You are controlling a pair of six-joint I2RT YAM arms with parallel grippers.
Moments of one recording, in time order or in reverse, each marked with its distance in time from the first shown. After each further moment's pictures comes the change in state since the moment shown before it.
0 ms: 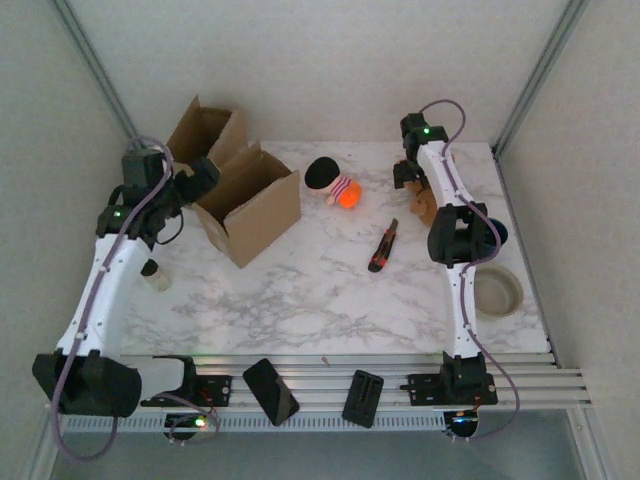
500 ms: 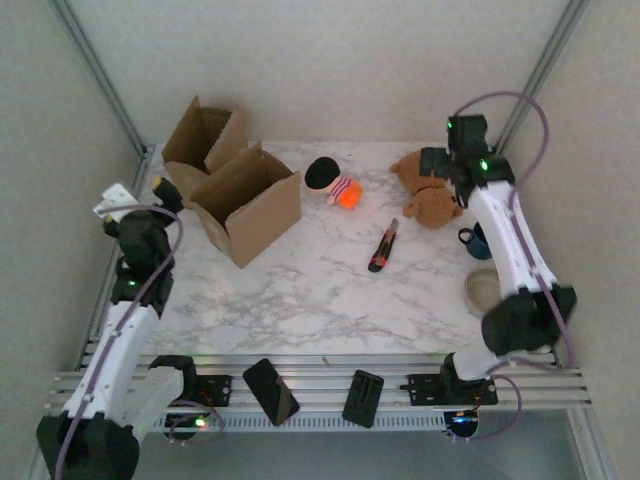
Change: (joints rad) left arm 0.005 -0.327 -0.634 0.750 -0.601 0.241; right arm -0.002 -1.021 -0.949 0.516 -0.023 0.023
